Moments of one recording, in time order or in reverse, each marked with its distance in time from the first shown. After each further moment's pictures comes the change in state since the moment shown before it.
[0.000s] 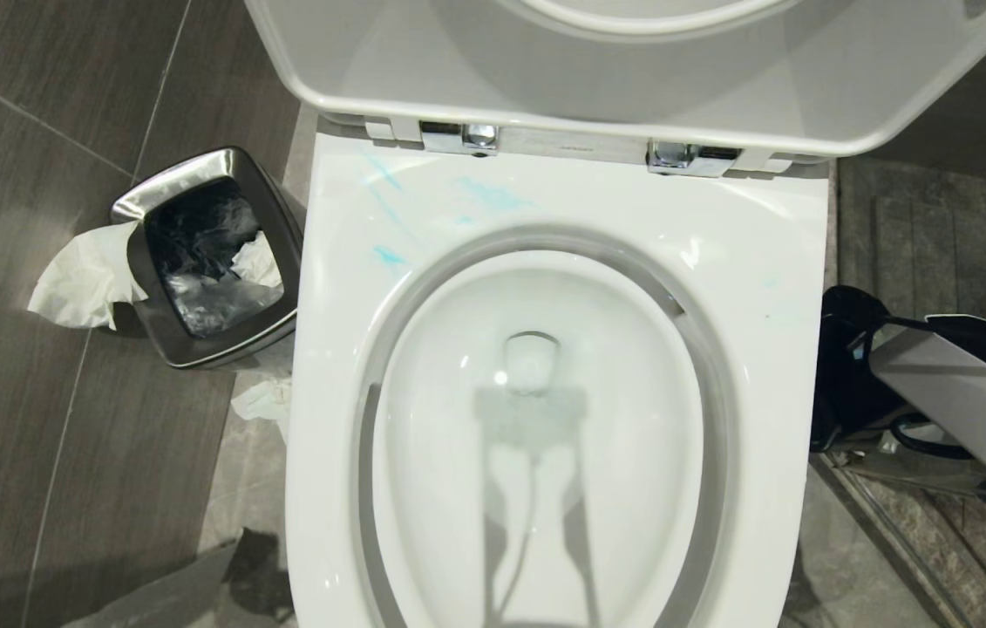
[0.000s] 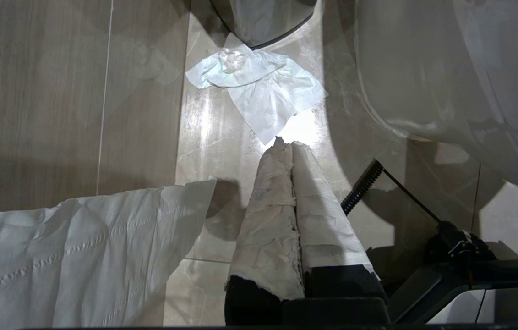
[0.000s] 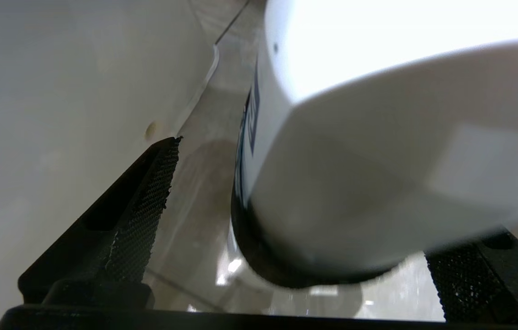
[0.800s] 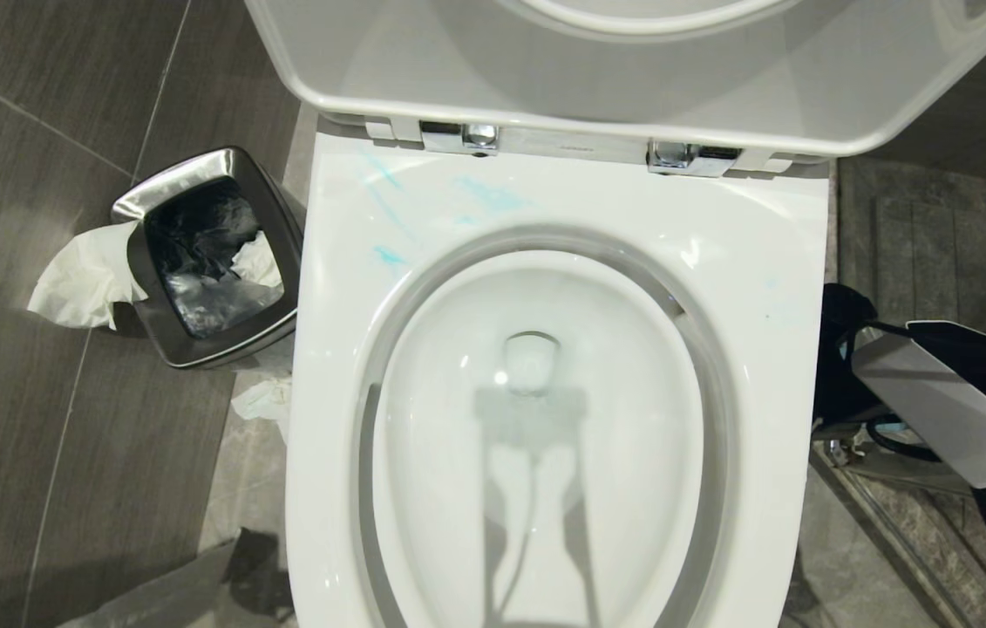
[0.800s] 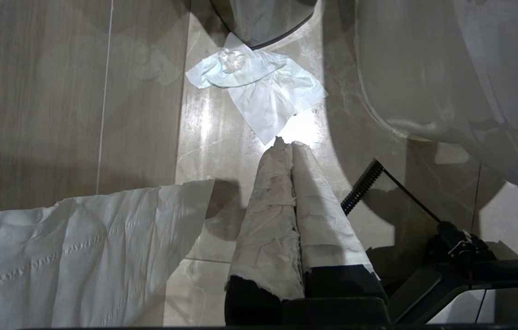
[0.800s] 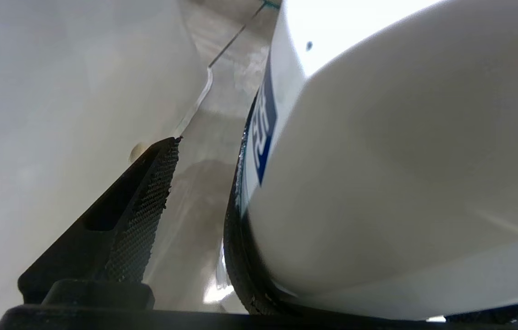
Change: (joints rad) left arm 0.000 0.000 0.000 0.000 0.000 0.000; right arm -0.003 0.082 -0.163 0.000 0.019 -0.032
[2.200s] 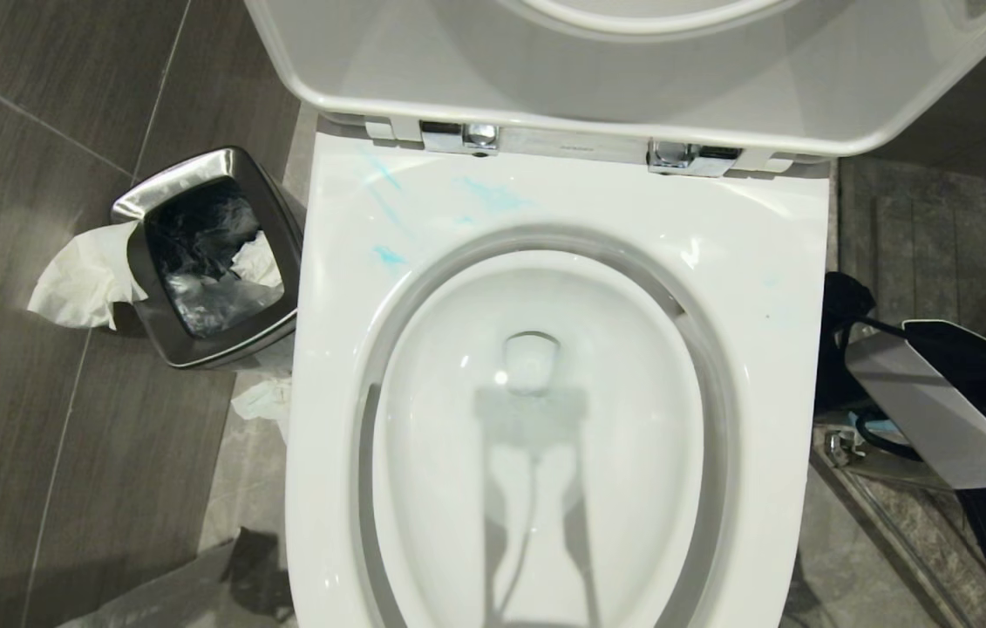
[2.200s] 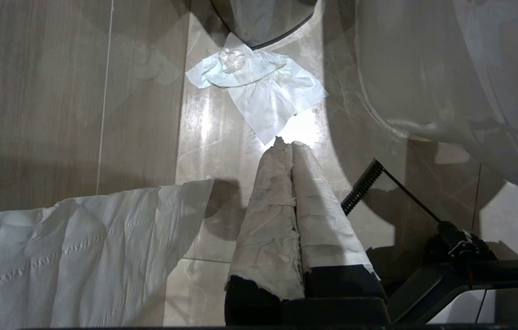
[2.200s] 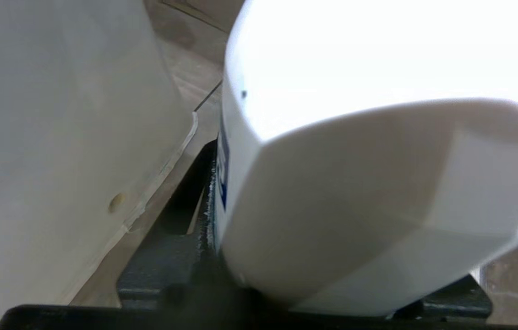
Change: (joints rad) left arm 0.000 0.000 0.000 0.000 0.000 0.000; right arm 0.000 0.041 -0.159 0.003 0.002 0.002
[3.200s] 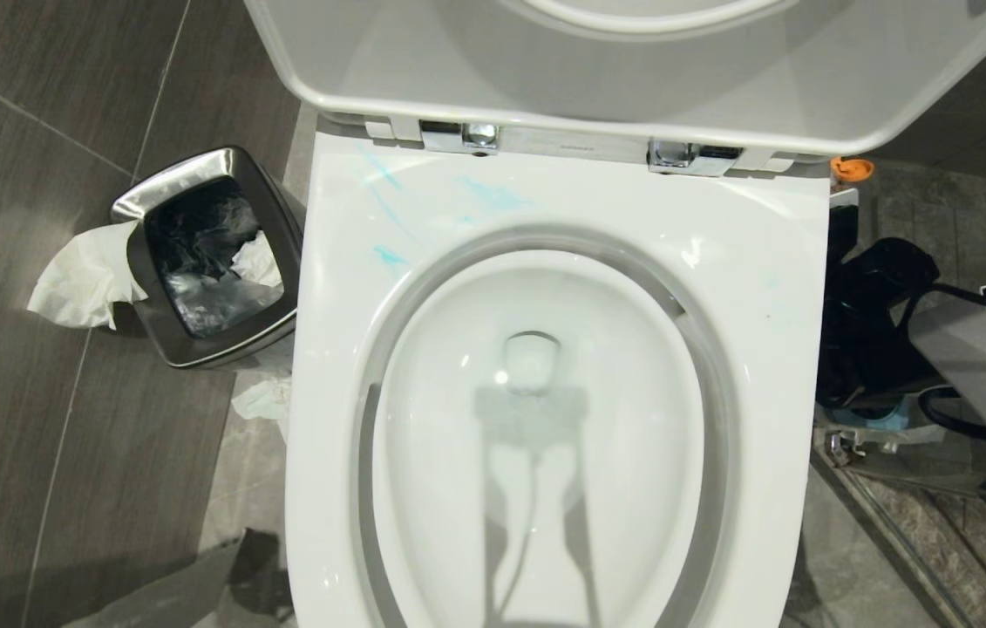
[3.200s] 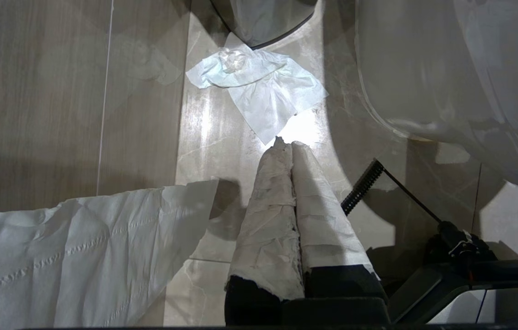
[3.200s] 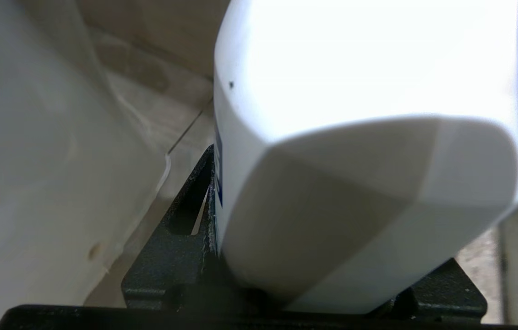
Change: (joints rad) left arm 0.000 0.000 0.000 0.000 0.001 0.000; right arm -0.037 -0.199 0.182 -0.003 -0.004 0.055
